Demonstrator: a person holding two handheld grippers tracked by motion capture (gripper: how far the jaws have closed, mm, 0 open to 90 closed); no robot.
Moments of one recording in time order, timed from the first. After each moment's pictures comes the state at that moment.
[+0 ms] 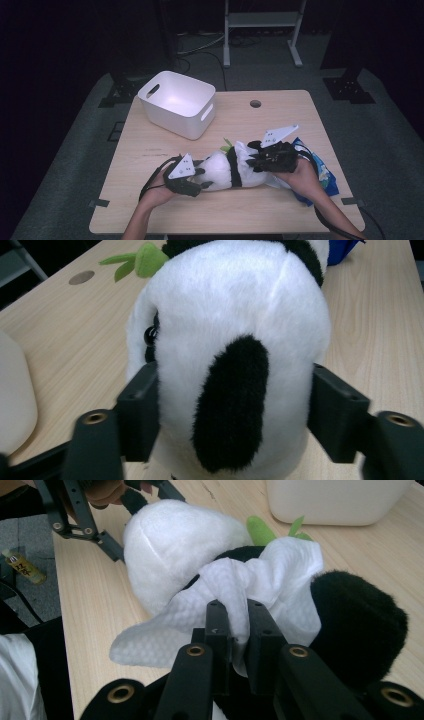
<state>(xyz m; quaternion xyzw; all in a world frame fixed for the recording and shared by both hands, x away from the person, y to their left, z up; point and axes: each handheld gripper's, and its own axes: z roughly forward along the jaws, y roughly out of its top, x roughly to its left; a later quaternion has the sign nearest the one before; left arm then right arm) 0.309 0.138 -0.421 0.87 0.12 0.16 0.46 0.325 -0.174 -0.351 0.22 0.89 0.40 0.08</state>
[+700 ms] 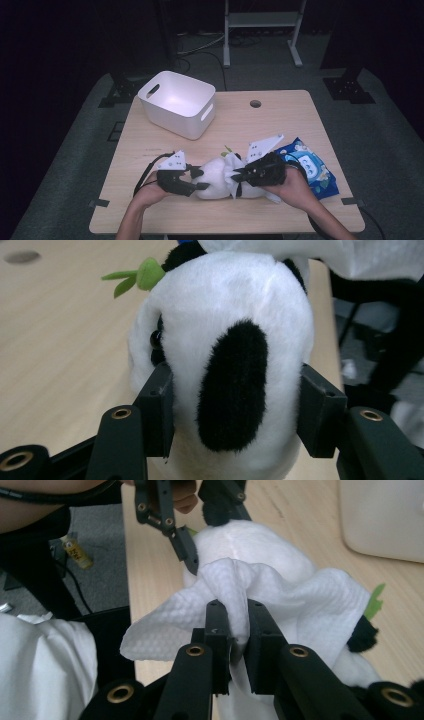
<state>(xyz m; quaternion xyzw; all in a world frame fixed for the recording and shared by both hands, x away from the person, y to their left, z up) 0.309 0.156 -0.404 0.86 0.14 0.02 0.49 0.290 -0.135 -0.338 0.14 0.90 0.40 0.04</state>
